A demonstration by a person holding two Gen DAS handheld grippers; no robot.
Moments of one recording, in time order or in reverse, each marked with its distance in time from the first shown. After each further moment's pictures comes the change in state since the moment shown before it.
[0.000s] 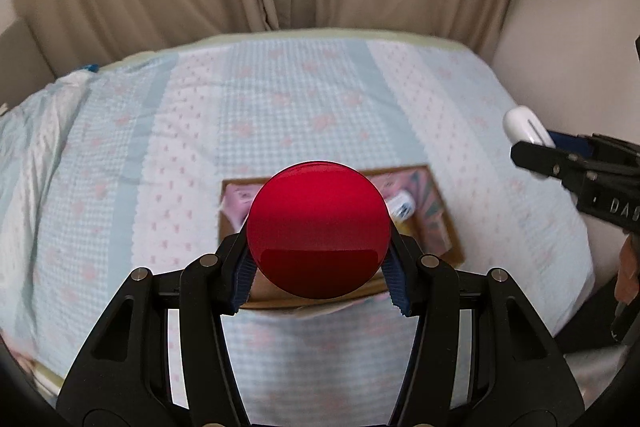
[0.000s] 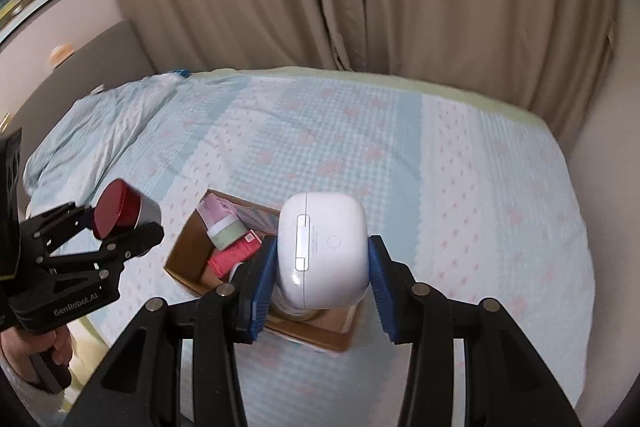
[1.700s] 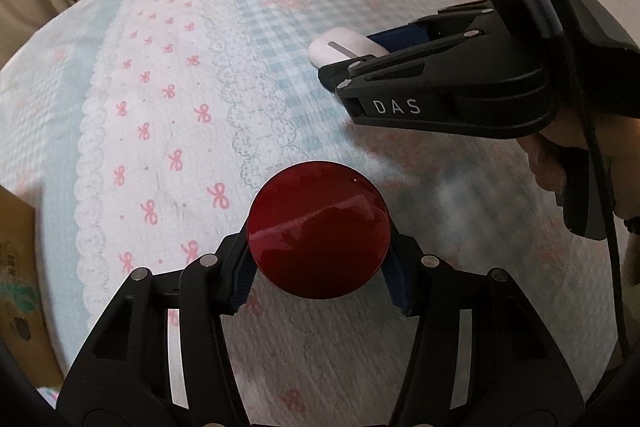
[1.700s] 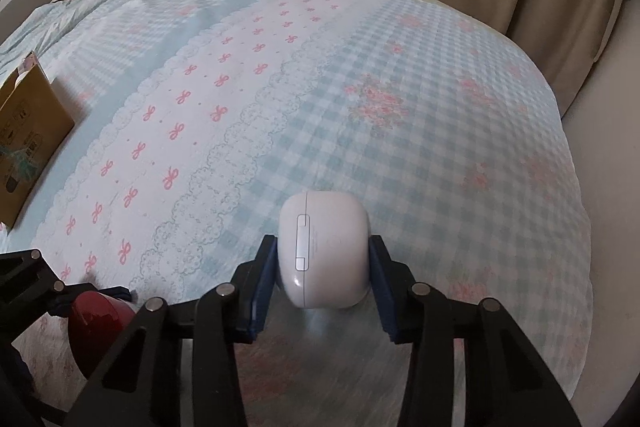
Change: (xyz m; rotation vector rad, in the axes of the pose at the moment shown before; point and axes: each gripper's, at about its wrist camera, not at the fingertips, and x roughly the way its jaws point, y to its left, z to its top) left arm 0.319 -0.444 -0.052 0.158 0.101 -0.124; right arm 0.219 -0.387 -0.093 -0.275 0.109 -0.032
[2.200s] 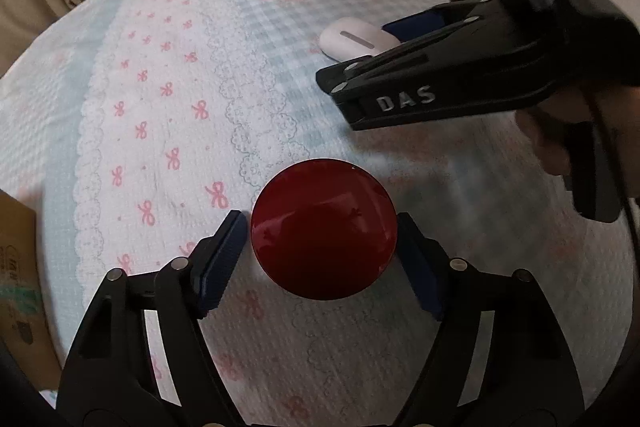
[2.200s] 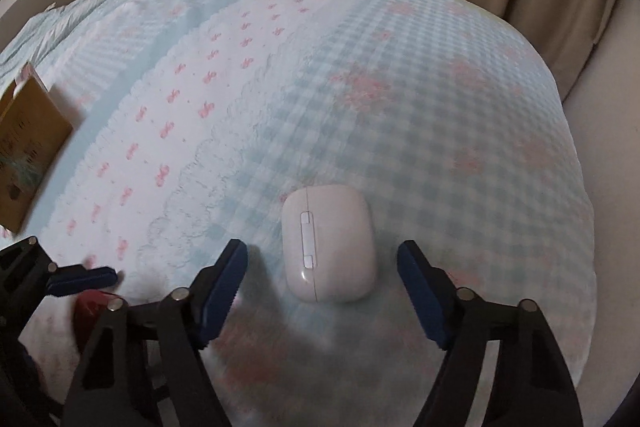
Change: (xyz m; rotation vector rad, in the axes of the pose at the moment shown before) left arm 0.008 -0.005 -0.002 0.021 0.013 0.025; right arm 0.005 -0.013 -0.002 0.015 0.028 0.025
